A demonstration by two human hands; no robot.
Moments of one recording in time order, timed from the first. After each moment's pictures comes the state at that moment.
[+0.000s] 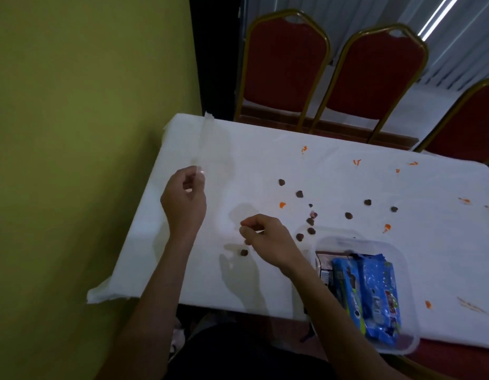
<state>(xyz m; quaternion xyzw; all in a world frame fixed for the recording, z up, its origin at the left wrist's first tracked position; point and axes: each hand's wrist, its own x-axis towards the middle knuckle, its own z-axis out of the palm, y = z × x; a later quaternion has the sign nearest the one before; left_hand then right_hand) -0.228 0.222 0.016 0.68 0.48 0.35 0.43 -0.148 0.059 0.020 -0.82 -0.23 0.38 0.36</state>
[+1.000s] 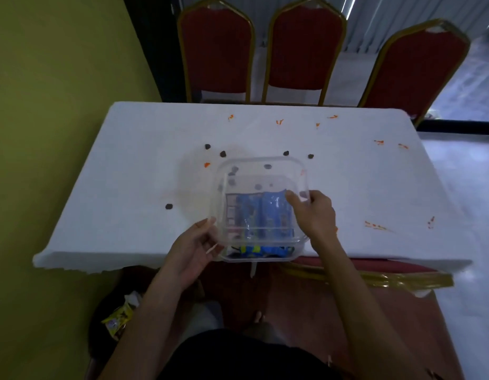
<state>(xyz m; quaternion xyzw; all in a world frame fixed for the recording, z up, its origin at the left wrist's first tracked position) -0.245 -0.081 0.012 0.32 0.41 0.07 0.85 -0.061 -0.247 0.015 -0.87 -0.02 0.19 0.45</state>
